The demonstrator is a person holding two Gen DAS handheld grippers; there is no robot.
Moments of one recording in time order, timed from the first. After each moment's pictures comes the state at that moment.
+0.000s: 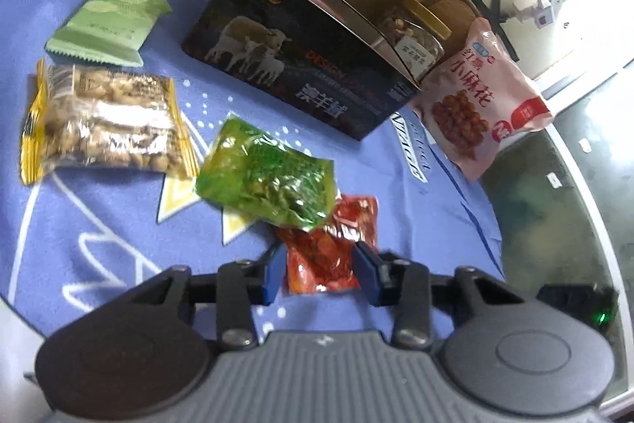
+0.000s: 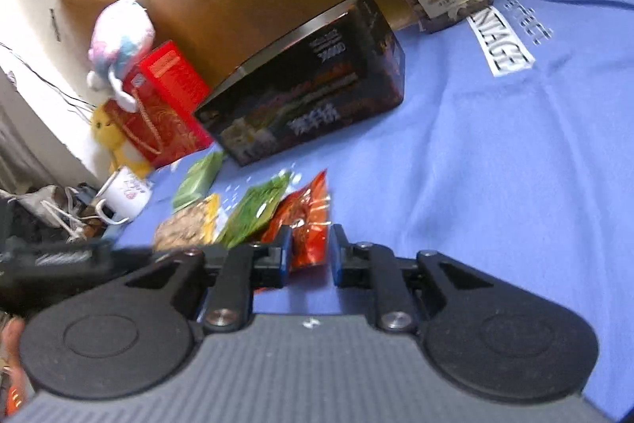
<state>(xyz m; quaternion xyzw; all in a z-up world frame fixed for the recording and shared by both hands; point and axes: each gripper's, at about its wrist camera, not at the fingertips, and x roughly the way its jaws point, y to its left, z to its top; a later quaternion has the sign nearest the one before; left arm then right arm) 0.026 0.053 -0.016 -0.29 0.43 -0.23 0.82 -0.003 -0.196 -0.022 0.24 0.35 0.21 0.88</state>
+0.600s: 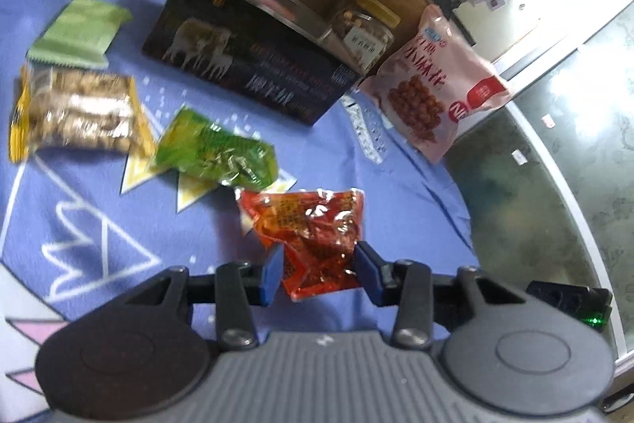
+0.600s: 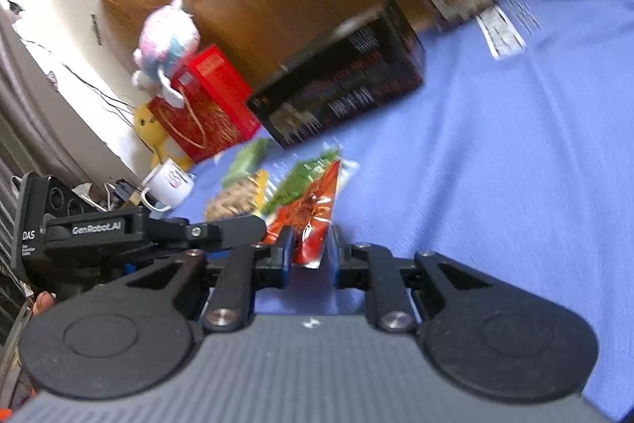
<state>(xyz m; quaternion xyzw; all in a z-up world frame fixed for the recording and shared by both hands) -0.002 0.044 0.005 -0.27 0.41 -0.27 0.83 -0.050 -0.194 -0.007 0.25 0.31 0.24 0.88</state>
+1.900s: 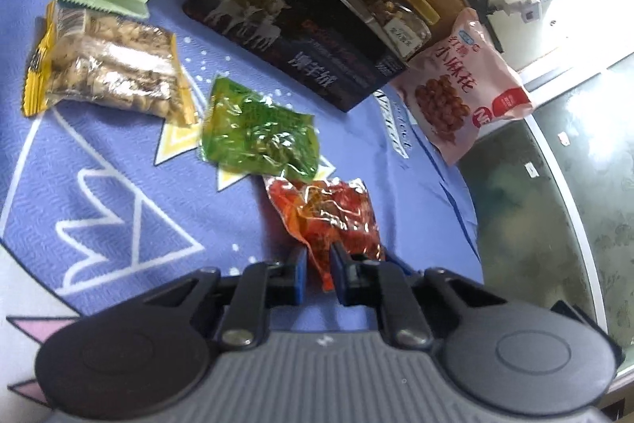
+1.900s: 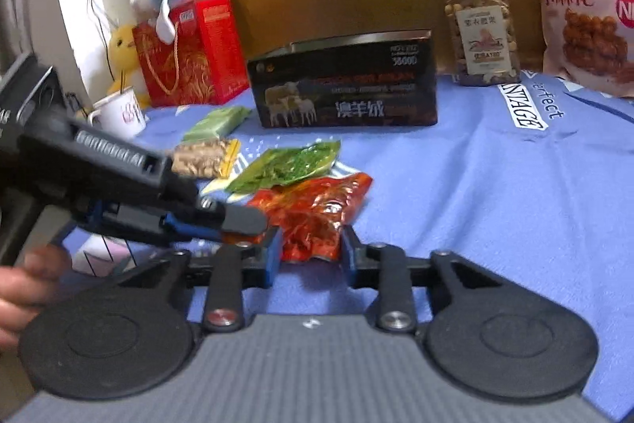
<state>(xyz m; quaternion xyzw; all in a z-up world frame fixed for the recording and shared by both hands) 0.008 0.058 -0.024 -0.31 0.44 -0.26 0.80 -0.051 -0.146 -0.013 0.06 0.29 0.20 0.94</state>
